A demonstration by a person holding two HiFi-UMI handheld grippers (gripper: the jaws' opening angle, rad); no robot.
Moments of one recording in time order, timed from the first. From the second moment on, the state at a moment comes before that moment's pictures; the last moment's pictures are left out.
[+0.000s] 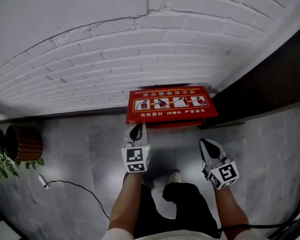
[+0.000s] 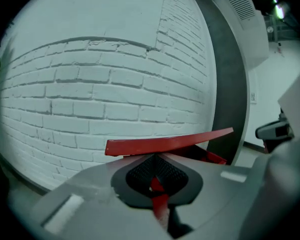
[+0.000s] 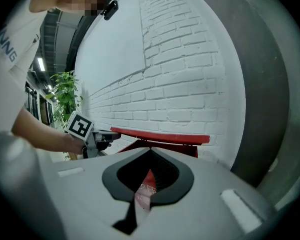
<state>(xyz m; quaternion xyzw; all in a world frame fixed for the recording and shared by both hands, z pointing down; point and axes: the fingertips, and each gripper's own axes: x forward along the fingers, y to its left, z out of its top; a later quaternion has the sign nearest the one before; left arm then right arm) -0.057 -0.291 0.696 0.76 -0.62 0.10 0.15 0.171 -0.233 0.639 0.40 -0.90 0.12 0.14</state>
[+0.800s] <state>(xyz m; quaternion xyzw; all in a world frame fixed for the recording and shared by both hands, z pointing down) -0.081 -0.413 0.595 0.77 -0.64 0.05 0.05 0.174 -0.225 0.639 0.40 -0.89 0.15 0.14</state>
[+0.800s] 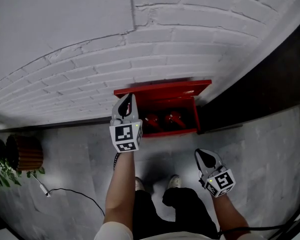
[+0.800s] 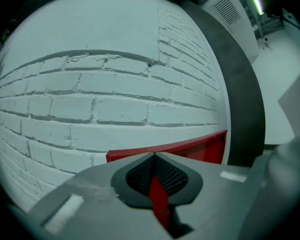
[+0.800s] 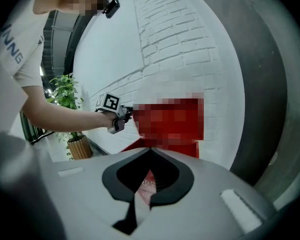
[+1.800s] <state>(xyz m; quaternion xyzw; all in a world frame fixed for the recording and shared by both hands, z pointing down) -0.063 -0.359 0.596 0.77 -0.63 0.07 0.07 0.190 -0.236 0.620 0.42 -0.89 0.14 0.13</state>
